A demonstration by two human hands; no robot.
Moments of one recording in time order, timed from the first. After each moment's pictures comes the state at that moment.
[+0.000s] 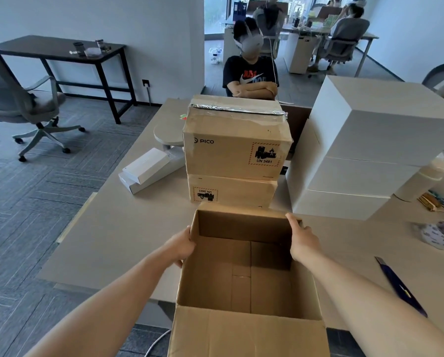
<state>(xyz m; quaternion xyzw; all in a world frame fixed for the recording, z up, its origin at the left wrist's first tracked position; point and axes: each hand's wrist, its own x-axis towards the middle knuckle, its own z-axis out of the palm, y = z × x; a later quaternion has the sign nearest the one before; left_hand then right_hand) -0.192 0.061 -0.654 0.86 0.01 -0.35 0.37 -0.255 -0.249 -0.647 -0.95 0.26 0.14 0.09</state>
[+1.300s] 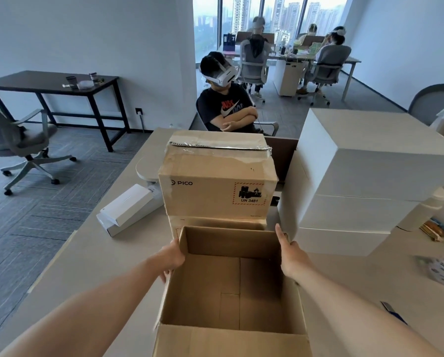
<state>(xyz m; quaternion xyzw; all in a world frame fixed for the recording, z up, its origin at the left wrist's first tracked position) -0.086 0.017 -0.632 0.89 0.07 -0.37 0.28 -0.173 -0.286 -0.629 -0.95 0.21 0.17 0.15</state>
